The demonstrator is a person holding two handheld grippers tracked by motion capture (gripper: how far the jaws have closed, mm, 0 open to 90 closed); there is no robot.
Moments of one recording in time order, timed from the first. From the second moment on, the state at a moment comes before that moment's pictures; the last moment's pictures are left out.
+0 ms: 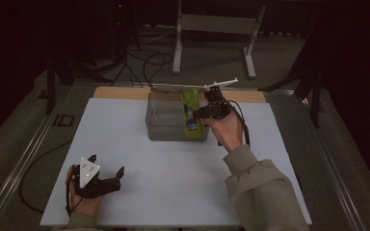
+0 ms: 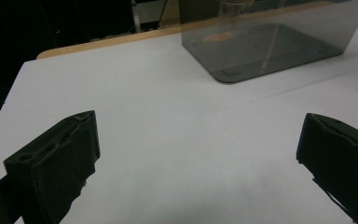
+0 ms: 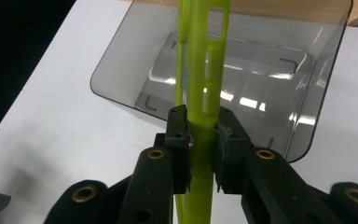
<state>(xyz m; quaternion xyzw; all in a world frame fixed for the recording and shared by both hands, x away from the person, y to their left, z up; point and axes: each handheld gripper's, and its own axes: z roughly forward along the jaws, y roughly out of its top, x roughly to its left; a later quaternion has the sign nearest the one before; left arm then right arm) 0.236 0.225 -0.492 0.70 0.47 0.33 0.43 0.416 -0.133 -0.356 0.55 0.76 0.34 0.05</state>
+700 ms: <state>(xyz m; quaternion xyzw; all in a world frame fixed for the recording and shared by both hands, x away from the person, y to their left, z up) 0.236 0.225 -0.492 0.70 0.47 0.33 0.43 0.430 -0.133 -0.348 0.55 0.76 0.33 0.05</state>
